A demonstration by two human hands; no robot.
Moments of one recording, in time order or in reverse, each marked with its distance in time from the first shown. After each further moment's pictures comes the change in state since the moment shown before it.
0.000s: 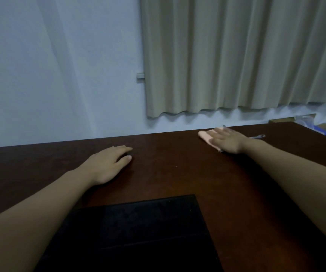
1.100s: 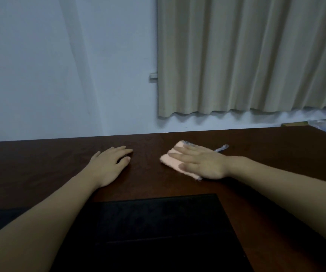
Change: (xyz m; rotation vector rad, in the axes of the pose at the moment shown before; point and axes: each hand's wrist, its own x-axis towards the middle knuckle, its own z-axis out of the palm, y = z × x) left_hand -0.021 -0.040 0.002 -0.007 0.038 -0.104; right_hand -0.056 -0.140 -0.004 -0.006 -0.066 -0.483
